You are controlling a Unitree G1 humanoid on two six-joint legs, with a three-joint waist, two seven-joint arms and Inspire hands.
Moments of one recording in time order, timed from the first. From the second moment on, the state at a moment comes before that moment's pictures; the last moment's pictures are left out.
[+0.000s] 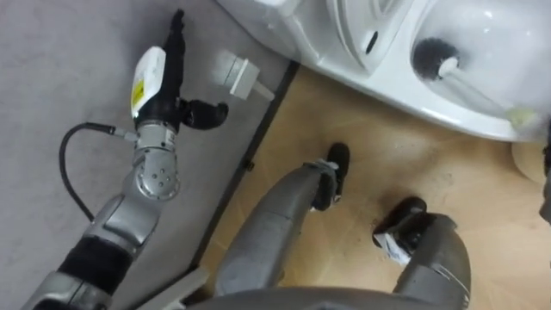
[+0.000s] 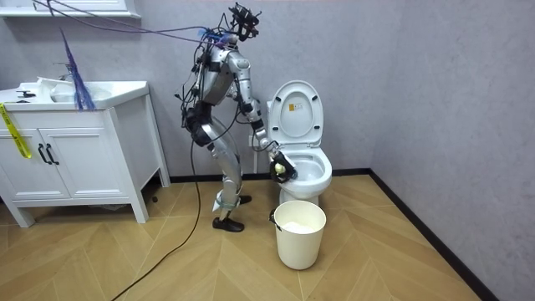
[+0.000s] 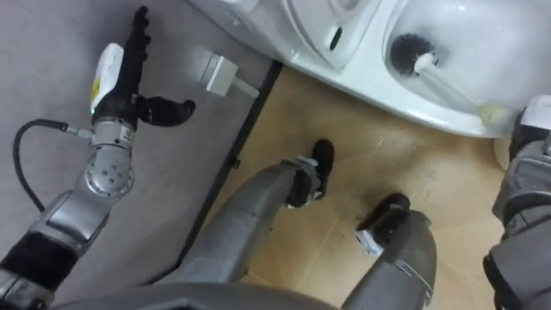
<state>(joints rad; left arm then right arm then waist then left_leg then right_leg) -0.01 0.42 -0.39 0.10 0.23 0.03 0.46 -0.39 -0.70 0.57 1.28 -0.60 0.22 -0.37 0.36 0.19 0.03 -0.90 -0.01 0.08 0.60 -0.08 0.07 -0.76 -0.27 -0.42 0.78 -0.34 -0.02</state>
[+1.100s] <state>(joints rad) 0.36 0.35 -0.19 0.10 0.44 -0.15 0.51 0.21 -0.33 0.12 1.02 -0.30 0.02 -0.19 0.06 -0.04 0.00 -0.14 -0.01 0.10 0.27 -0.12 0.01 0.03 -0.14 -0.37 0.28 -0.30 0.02</state>
